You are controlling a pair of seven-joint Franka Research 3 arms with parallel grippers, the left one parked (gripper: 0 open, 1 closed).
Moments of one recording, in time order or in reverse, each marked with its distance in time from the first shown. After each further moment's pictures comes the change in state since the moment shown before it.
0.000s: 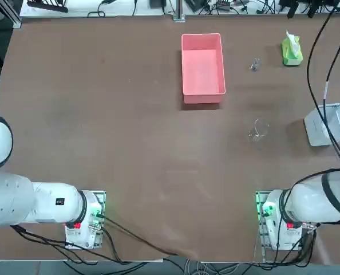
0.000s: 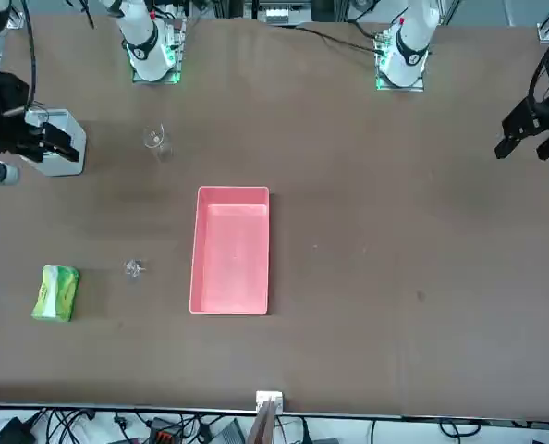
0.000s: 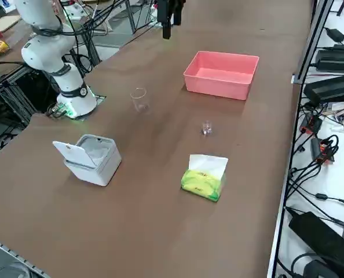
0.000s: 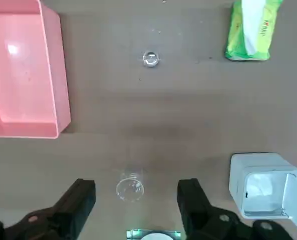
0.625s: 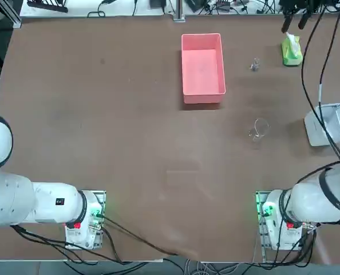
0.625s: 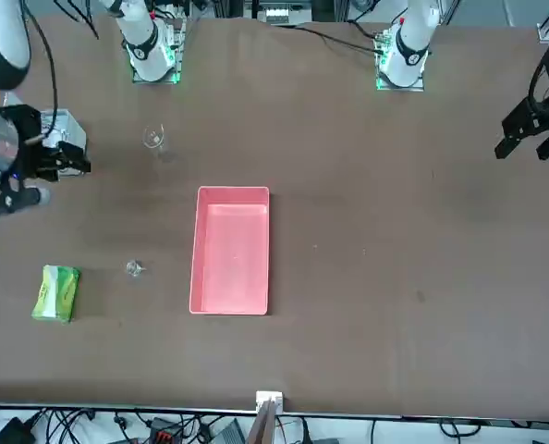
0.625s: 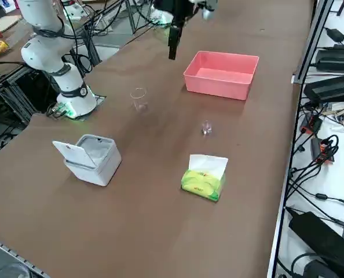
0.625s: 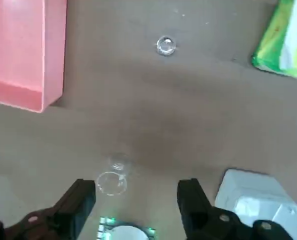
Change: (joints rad) arm -0.024 0.103 0.000 -0.021 0.000 0.019 -0.271
